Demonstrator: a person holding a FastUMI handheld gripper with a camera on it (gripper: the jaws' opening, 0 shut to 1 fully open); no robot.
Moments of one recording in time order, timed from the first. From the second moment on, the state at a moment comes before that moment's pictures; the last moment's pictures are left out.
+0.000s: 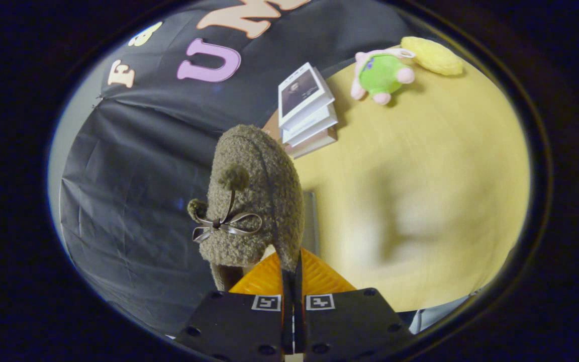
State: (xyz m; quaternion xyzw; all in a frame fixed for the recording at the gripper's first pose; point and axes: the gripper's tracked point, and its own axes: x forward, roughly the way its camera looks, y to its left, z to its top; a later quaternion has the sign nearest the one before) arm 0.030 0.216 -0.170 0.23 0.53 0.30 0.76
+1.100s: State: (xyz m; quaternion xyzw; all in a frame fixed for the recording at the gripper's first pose) arm -0.026 0.366 -0.250 0.09 0.58 0.24 0.78
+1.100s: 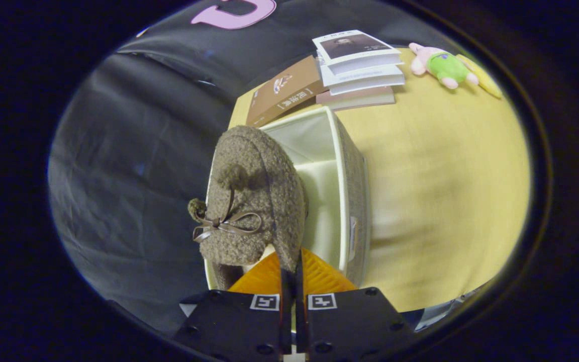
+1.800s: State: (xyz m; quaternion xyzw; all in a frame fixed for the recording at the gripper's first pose) arm -0.001 0.343 -0.186 0.09 0.45 0.23 0.86
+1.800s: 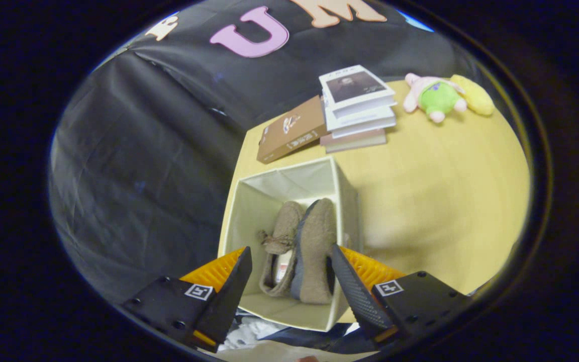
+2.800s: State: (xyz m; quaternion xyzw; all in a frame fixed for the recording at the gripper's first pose) arm 0.030 0.127 -0.003 -0.04 0.04 0.05 1.00
